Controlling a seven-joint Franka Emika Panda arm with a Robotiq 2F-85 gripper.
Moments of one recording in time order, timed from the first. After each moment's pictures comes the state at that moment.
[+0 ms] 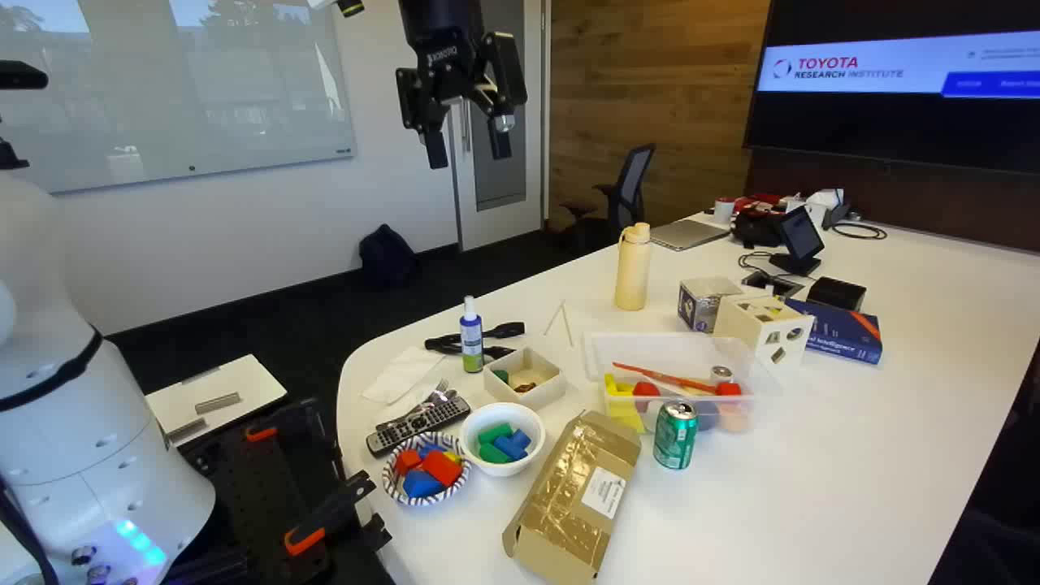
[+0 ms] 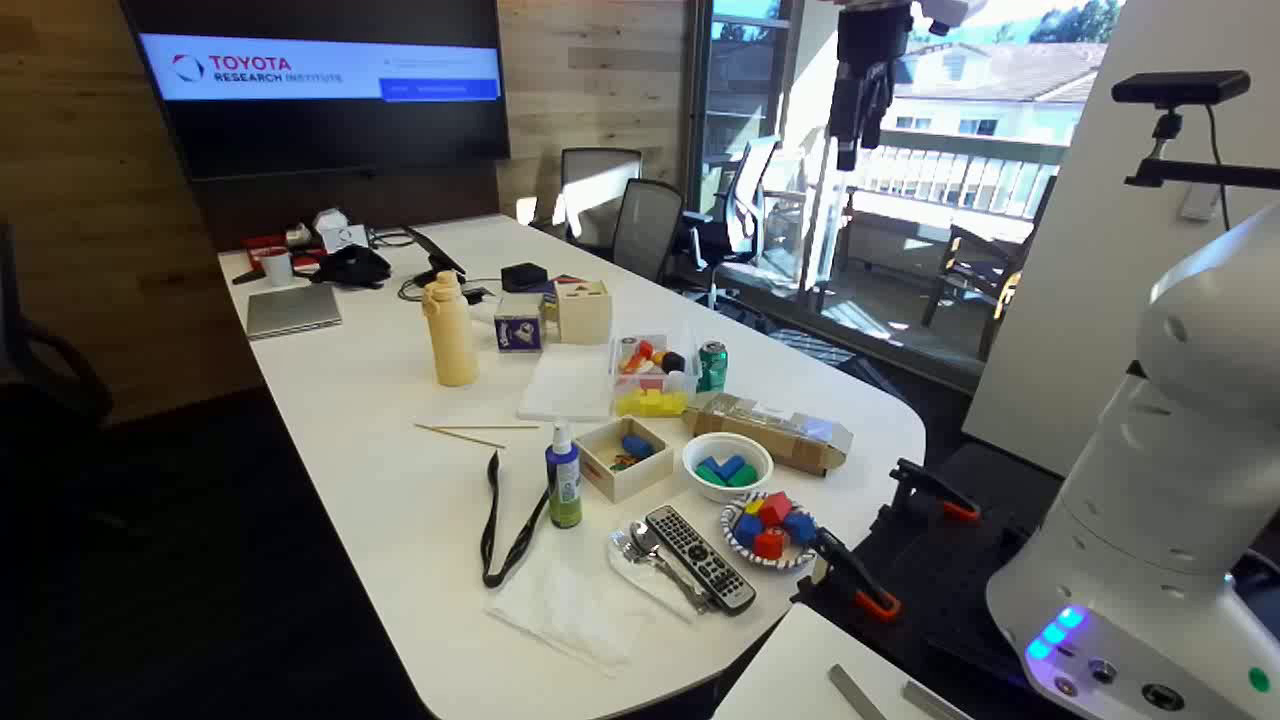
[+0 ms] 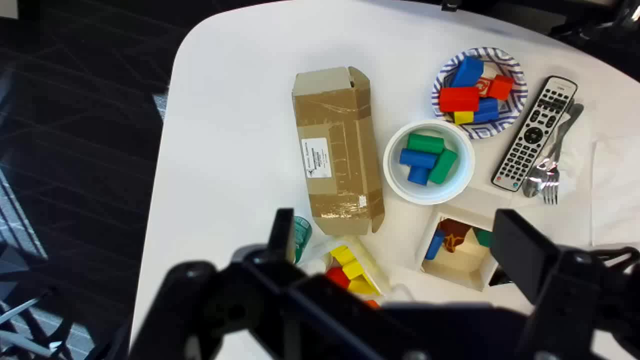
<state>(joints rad) -0.08 -0.53 -0.13 -2.35 -0.28 1.88 -0.35</state>
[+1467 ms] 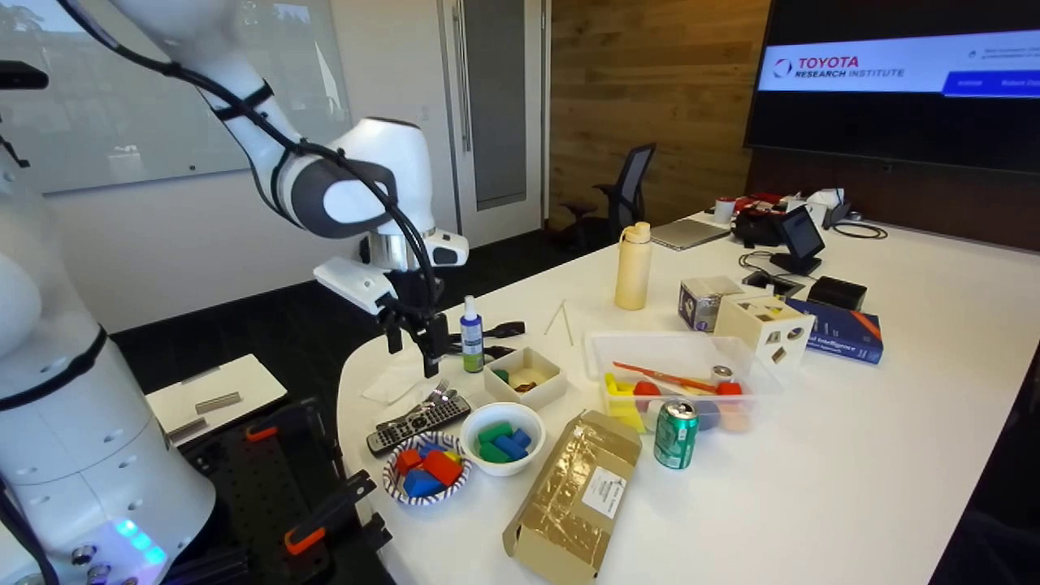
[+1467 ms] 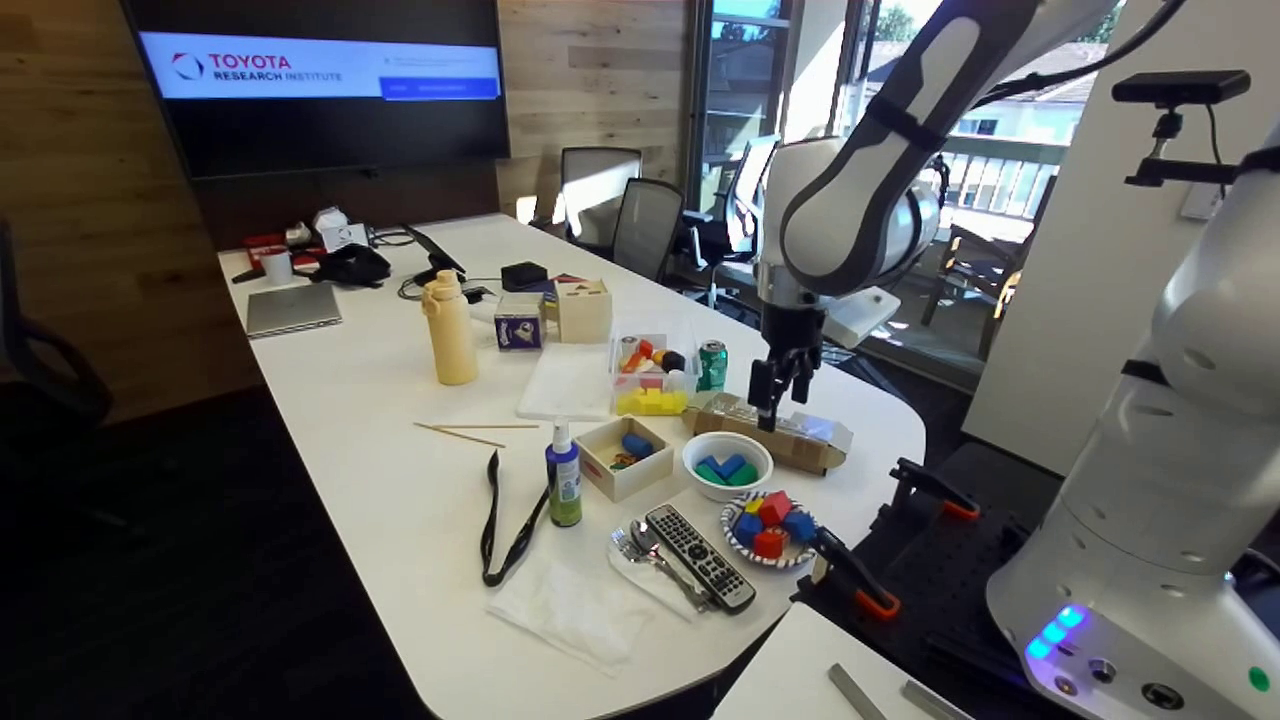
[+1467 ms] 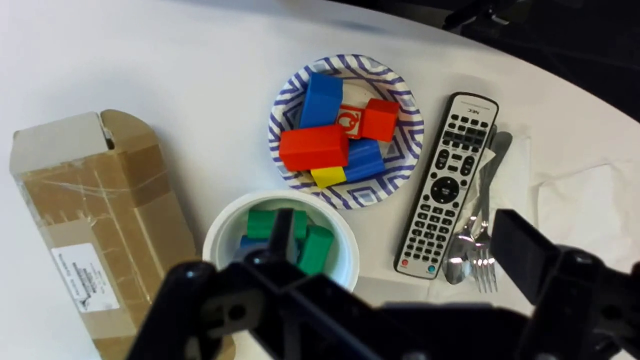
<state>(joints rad) 0.02 -0.07 -0.05 -2.83 -0.05 2.70 -0.13</state>
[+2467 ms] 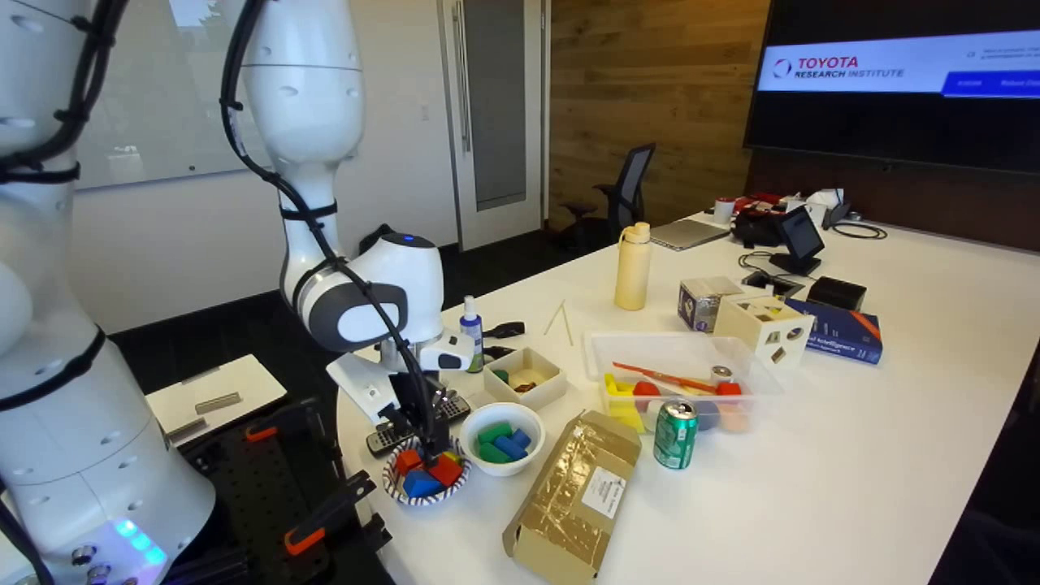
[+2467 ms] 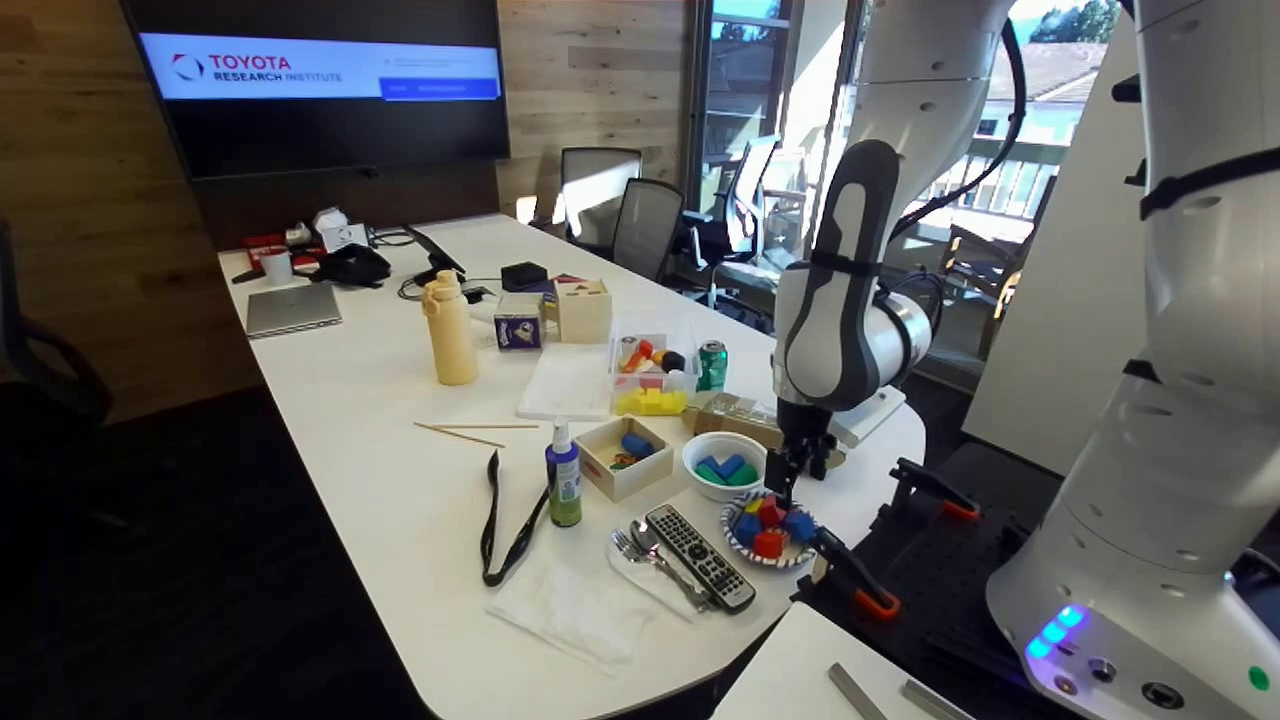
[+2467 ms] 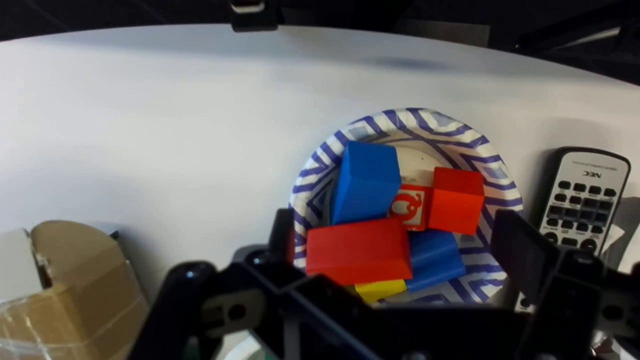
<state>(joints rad) -0.02 0.42 -0.09 -2.78 -0.06 3.10 -0.11</state>
